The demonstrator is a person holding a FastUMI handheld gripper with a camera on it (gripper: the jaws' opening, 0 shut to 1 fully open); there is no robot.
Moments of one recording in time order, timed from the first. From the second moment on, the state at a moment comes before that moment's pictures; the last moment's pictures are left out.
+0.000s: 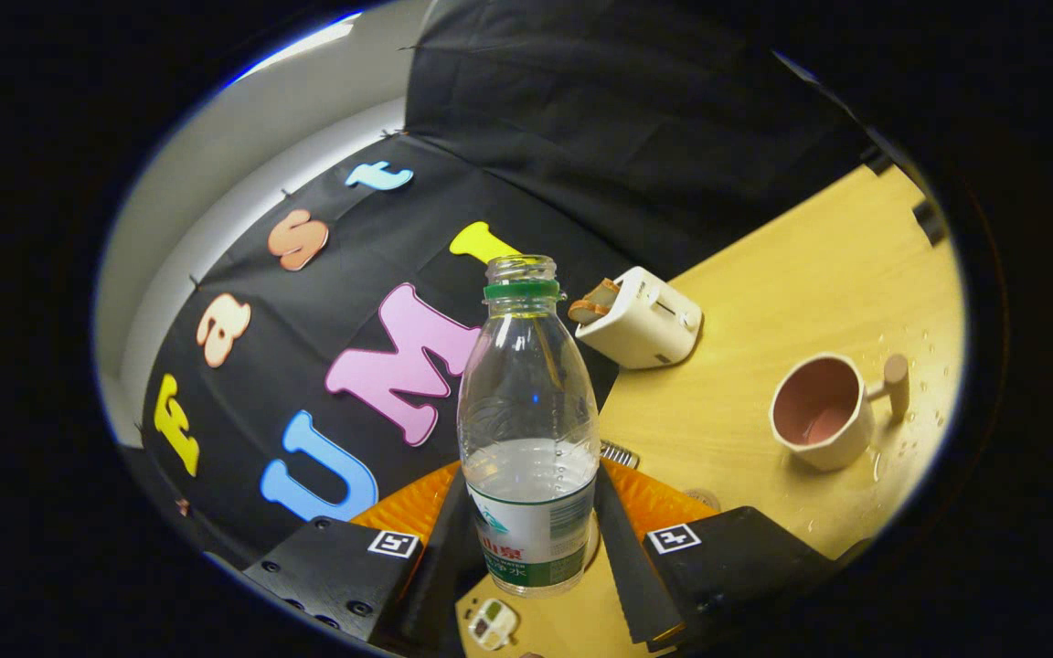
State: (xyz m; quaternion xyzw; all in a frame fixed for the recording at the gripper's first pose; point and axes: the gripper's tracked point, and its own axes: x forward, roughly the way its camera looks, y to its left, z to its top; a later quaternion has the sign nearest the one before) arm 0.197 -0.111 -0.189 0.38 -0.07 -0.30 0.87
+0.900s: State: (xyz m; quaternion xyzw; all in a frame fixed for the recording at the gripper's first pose) arm 0.287 -0.128 -0.273 -0.06 0.07 -0.38 0.92
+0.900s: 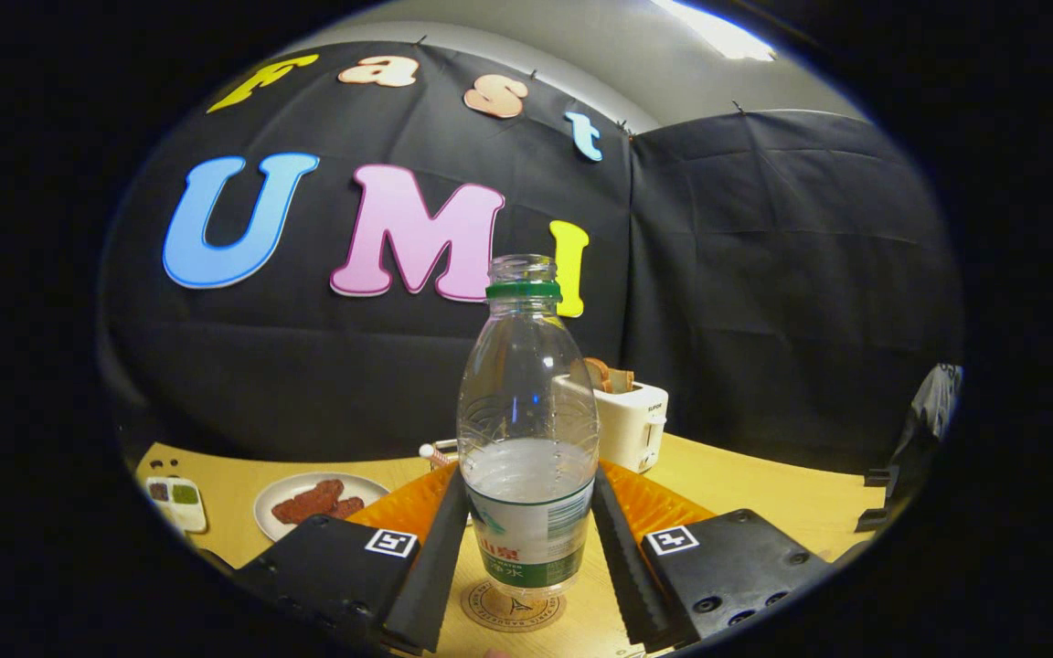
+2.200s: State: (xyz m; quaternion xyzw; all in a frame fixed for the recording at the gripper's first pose) arm 0.288 -0.125 -0.346 -0.04 0.09 -0.37 0.93
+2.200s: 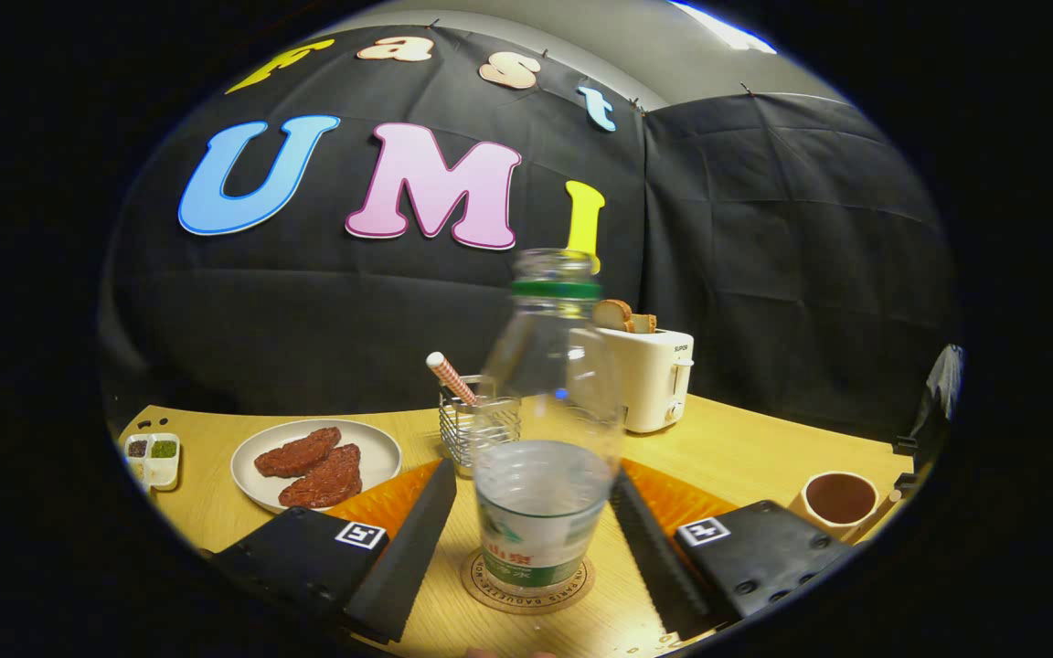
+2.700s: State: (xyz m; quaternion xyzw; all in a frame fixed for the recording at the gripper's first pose) arm 0.259 -0.102 -0.347 -0.01 0.10 -0.35 0.93
